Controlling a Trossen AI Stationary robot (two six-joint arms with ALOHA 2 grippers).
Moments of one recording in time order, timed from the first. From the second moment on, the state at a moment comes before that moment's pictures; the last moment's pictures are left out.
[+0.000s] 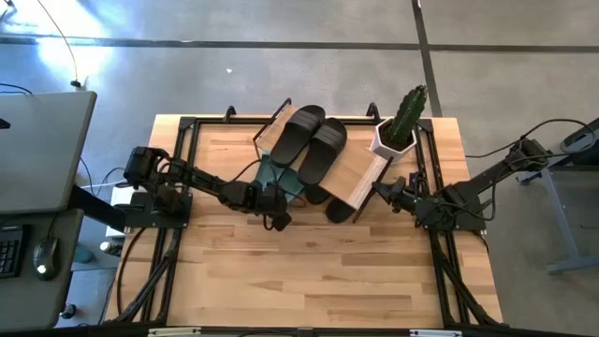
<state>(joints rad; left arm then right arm) 0.04 1.73 0.86 -0.28 -0.31 -0.74 0.50 0.69 0.28 -0.06 1.01 1.85</state>
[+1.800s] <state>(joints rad) 0.07 1.82 0.86 -0.04 -0.34 -0.61 0.50 0.69 0.28 -0.04 0.99 1.83</state>
